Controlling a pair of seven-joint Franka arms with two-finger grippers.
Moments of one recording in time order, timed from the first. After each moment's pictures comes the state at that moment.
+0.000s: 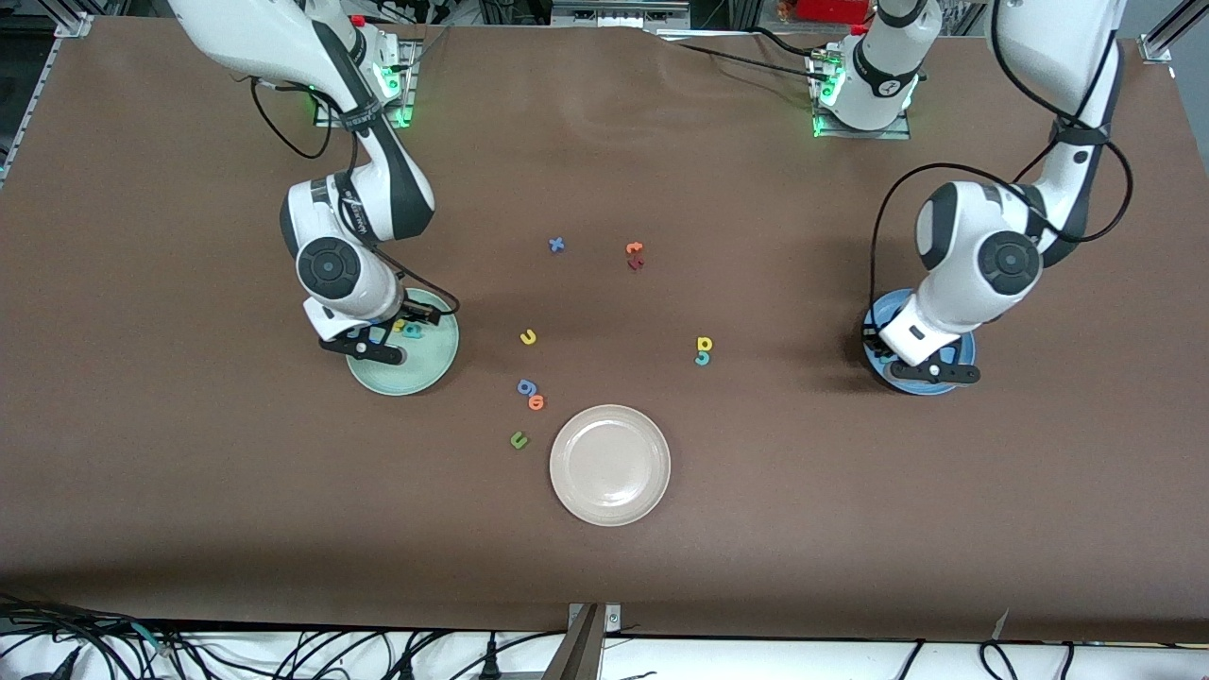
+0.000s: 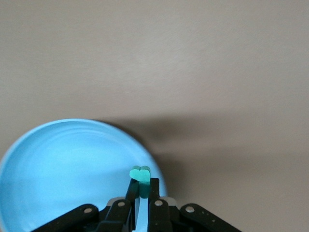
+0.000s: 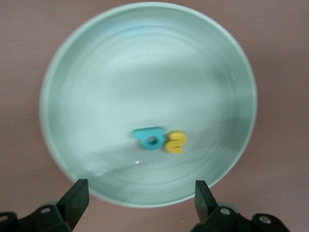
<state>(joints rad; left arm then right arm) -0.25 0.33 0.18 -2.14 -0.07 2.43 0.10 0.47 0.42 -0.10 -1.98 0.06 2.19 0.55</state>
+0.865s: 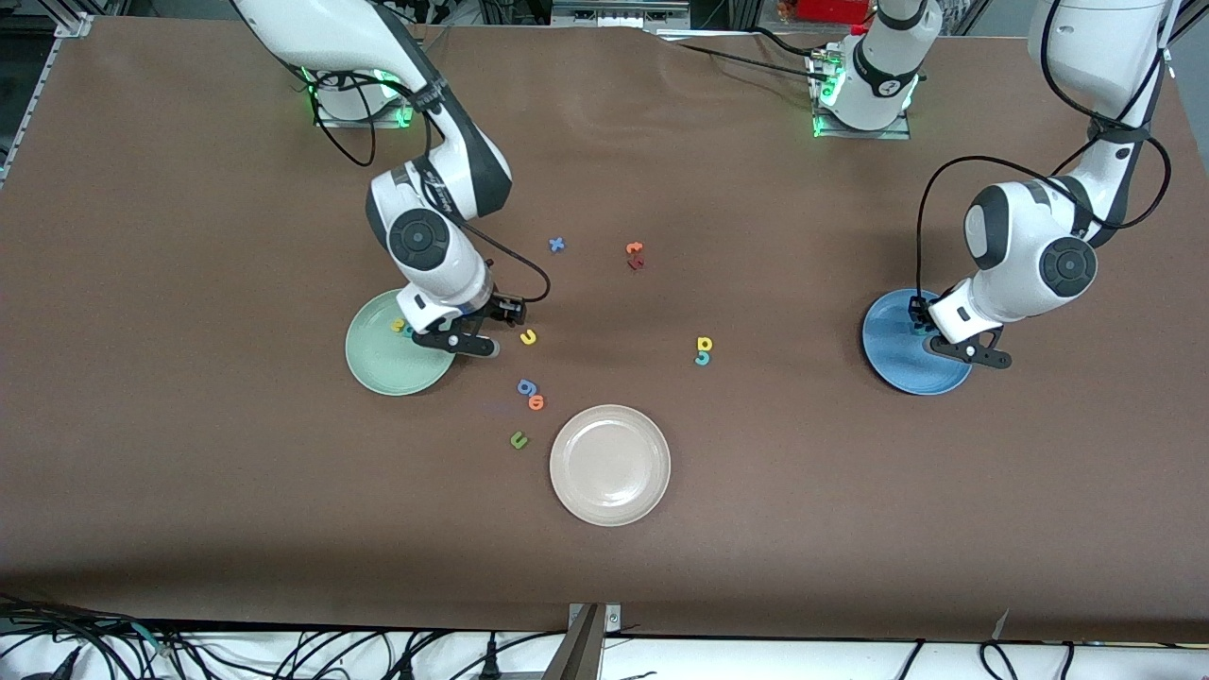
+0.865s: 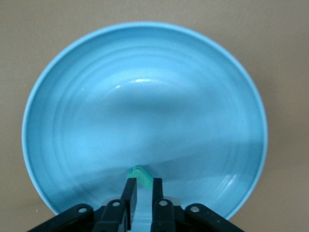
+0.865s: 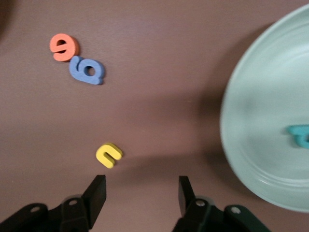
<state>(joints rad) -0.10 0.36 0.18 -2.24 -0.07 2.43 0.37 0.57 0.53 0.00 -1.89 0.10 2.40 0.66</state>
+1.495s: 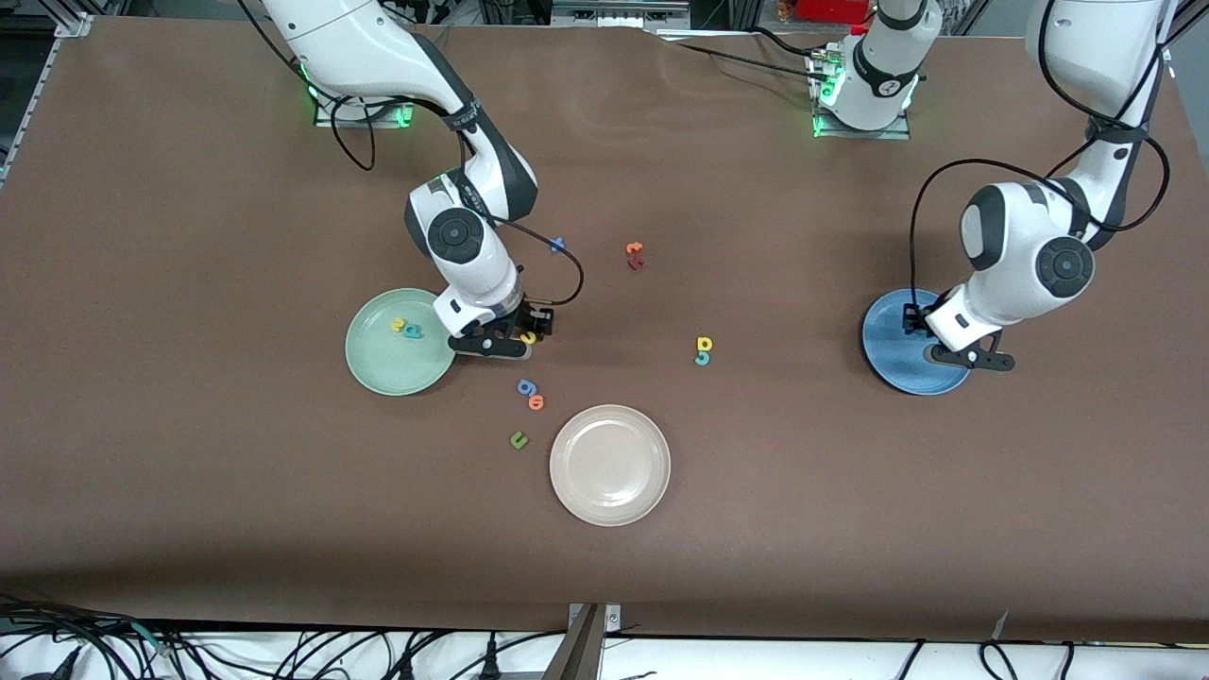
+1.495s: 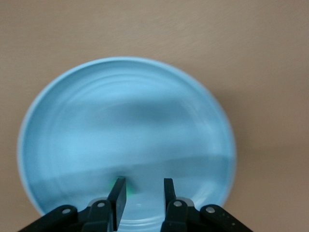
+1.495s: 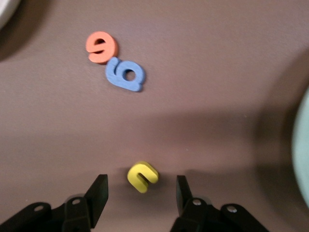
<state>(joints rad) -0.12 0.33 0.13 -2.21 -0.07 2.41 0.14 0.61 0.60 0.00 -1.88 0.09 2.58 0.66</state>
